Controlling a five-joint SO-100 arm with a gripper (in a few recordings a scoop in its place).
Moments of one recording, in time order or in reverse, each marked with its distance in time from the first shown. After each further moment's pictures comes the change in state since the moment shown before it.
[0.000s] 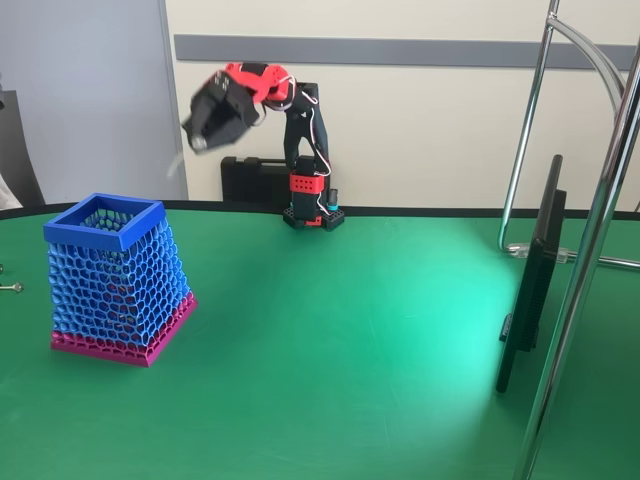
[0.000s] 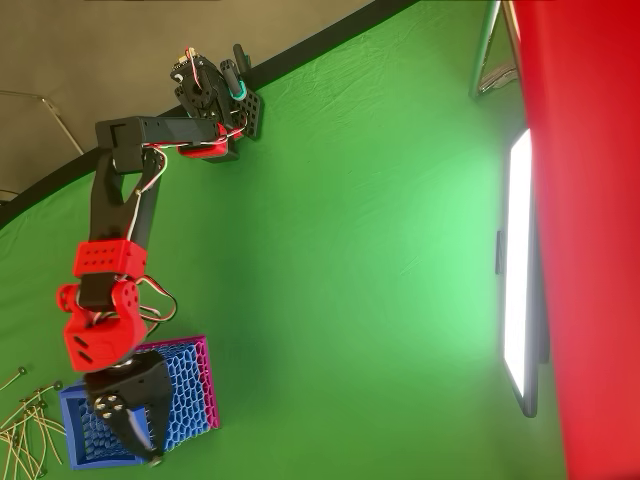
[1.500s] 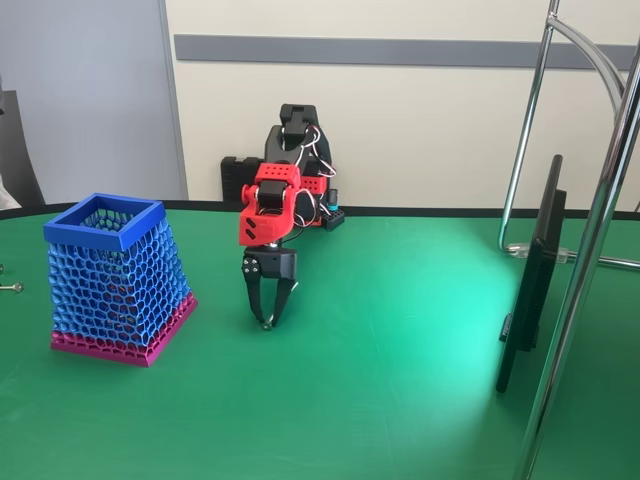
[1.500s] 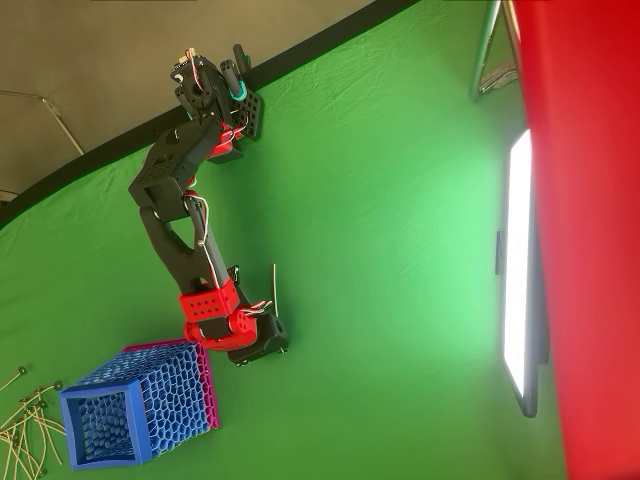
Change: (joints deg) arm -10.2 -29.6 16.5 15.8 43.1
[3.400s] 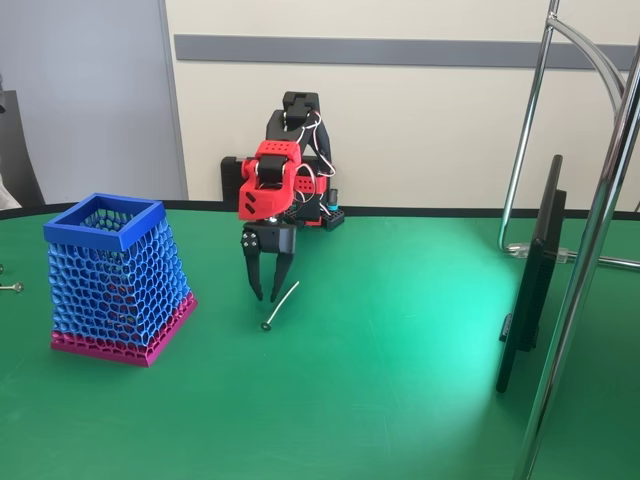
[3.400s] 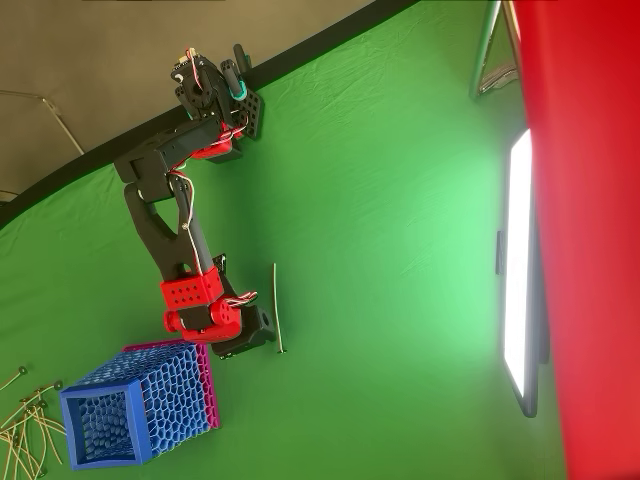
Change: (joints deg) arm 1.2 12.3 8.2 3.6 1.1
